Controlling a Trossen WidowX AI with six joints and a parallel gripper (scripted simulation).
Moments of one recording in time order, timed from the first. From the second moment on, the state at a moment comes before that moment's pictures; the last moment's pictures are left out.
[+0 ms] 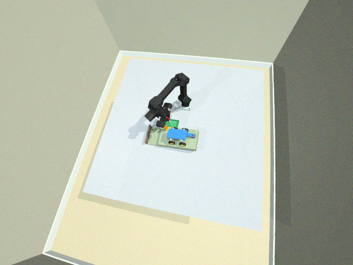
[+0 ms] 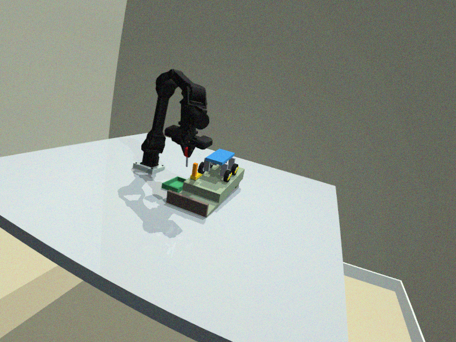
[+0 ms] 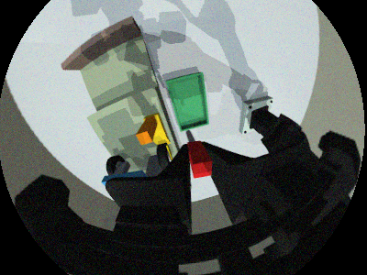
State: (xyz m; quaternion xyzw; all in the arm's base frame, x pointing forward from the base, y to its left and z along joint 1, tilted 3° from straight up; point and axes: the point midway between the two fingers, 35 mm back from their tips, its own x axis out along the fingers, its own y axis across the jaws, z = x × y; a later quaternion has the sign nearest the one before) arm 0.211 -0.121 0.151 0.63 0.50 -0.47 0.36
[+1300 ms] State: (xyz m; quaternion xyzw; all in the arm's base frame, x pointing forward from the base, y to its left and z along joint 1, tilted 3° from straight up) arm 0.211 -0.113 0.152 0.72 0.08 -0.69 0.03
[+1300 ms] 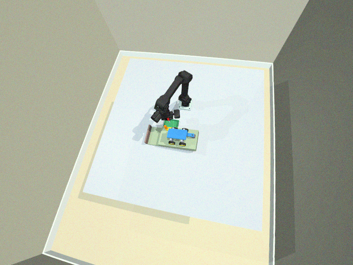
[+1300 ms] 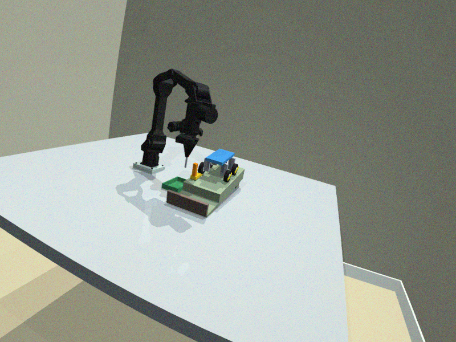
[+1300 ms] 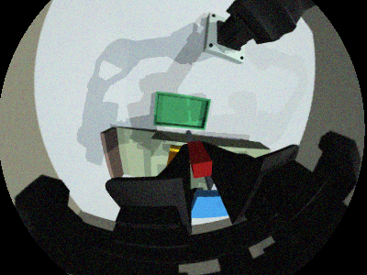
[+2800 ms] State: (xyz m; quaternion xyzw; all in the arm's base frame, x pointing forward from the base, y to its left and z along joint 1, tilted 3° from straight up) arm 0.191 -0.121 0.096 0.71 -0.08 -0.70 0.01
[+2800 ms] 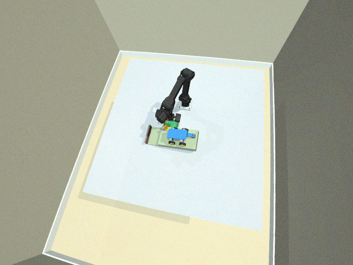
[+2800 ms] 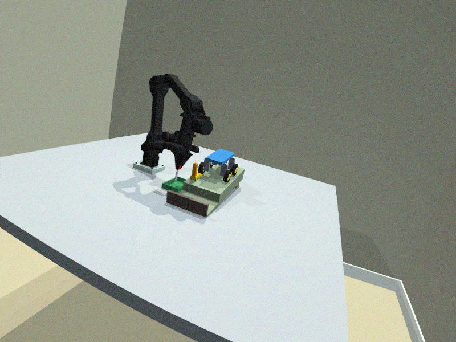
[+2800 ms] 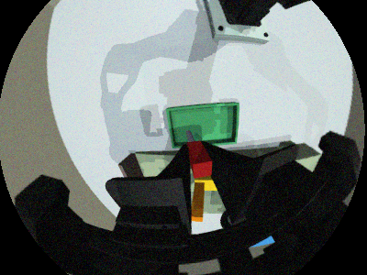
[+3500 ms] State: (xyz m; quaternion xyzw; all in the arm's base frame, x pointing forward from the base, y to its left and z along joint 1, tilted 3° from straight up) arm 0.190 -0.131 0.068 0.71 -0.08 -0.70 0.01
